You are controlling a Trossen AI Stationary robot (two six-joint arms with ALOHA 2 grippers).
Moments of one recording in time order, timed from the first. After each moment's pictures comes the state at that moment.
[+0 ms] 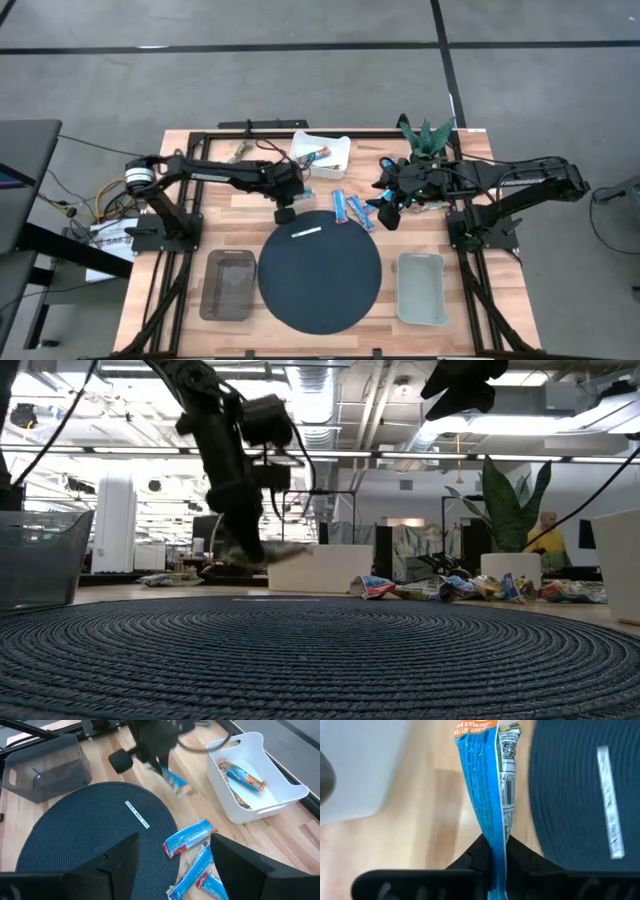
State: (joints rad) left arm 0.26 1.65 1.01 -0.48 -0.04 0.11; right arm 0.07 1.15 1.10 -0.69 0.24 0.34
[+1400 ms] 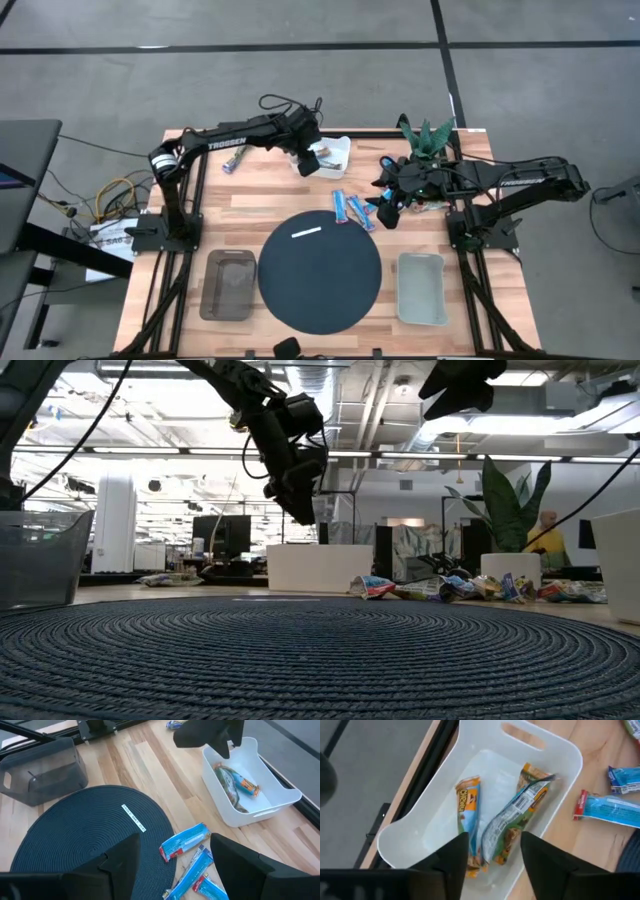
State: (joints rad) left arm 0.50 1.87 1.52 -0.63 -0.03 0.13; right arm 0.07 1.15 1.10 -0.69 0.26 0.33
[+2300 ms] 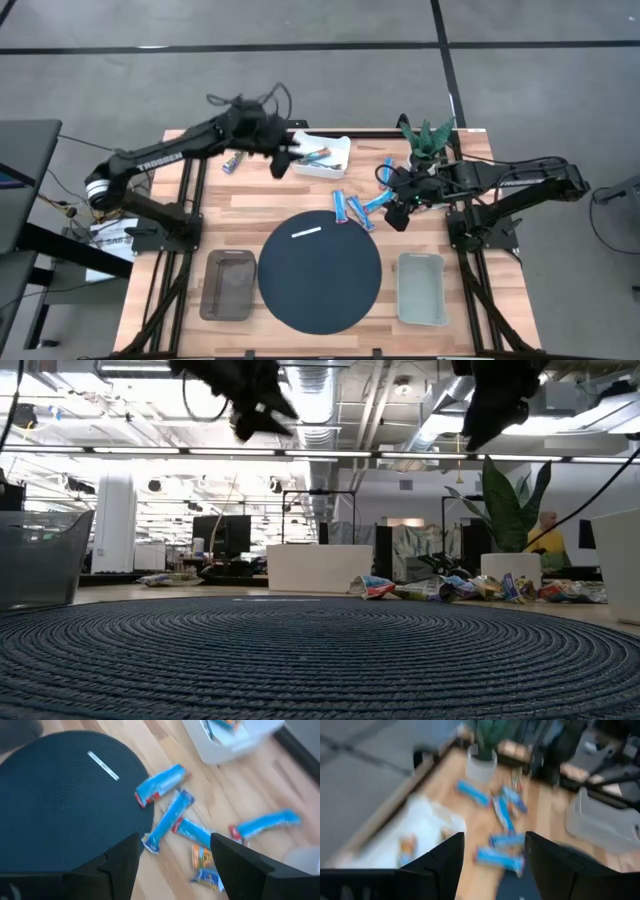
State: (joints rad) left arm 0.47 1.34 1.20 -0.40 0.28 -0.10; right arm 0.07 1.15 1.09 -0.96 0.26 0.48
